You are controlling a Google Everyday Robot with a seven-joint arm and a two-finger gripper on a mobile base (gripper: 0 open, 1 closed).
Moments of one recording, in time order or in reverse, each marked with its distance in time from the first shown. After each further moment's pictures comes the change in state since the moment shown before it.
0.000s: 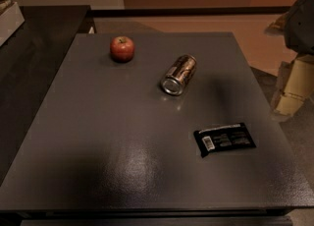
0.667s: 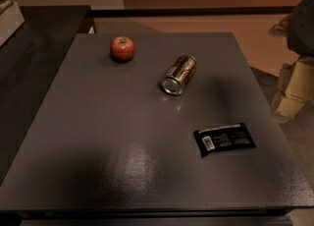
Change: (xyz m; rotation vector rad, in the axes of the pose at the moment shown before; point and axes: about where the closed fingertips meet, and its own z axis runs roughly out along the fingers) arm 0.003 0.001 0.000 0.011 0.000 0.021
